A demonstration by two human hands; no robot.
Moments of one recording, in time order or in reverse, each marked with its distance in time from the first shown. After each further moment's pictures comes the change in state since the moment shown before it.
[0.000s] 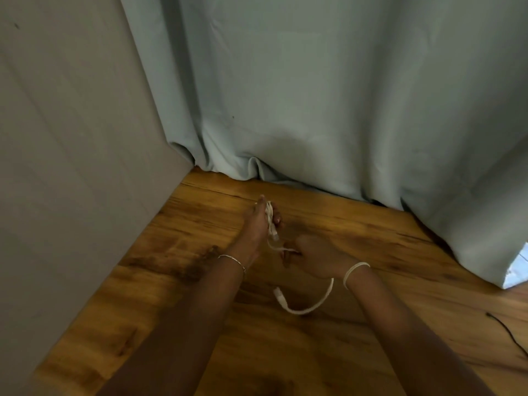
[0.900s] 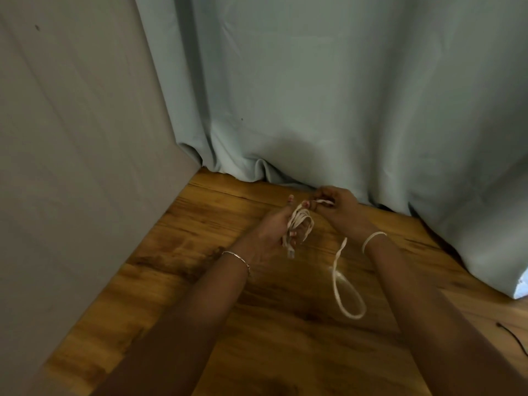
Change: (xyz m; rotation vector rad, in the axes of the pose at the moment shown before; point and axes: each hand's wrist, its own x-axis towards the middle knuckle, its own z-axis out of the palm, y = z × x) left_hand -0.009 0.007 0.007 0.068 -0.442 -0.162; right_hand 0.032 0.039 -0.045 0.503 0.585 -0.030
